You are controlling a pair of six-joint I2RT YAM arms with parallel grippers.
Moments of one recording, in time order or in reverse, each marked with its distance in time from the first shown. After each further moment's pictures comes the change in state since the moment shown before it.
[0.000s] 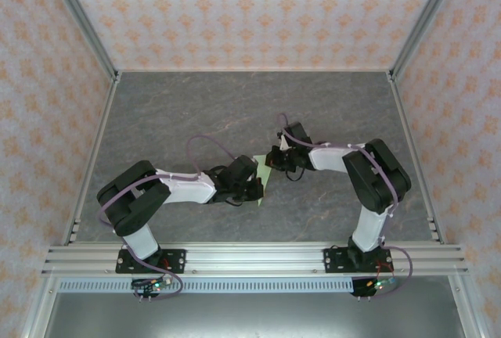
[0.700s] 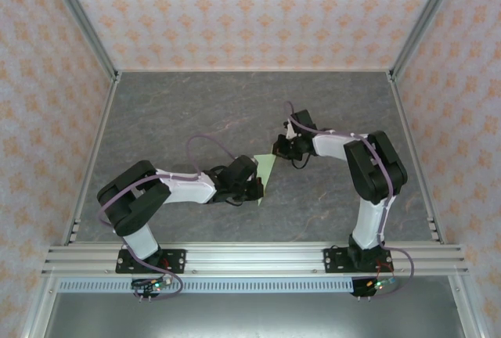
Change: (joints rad) left arm 0.000 0.000 -0.001 0.007 -0.003 0.000; right arm -0.114 0.076 0.144 -0.122 -0.004 -0.098
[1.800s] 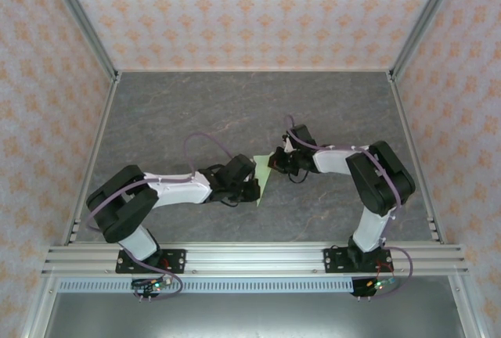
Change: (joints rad) left arm 0.000 -0.094 0.020 -0.151 0.000 0.057; right arm 0.094 -0.108 -0.211 0.162 -0.045 0.200
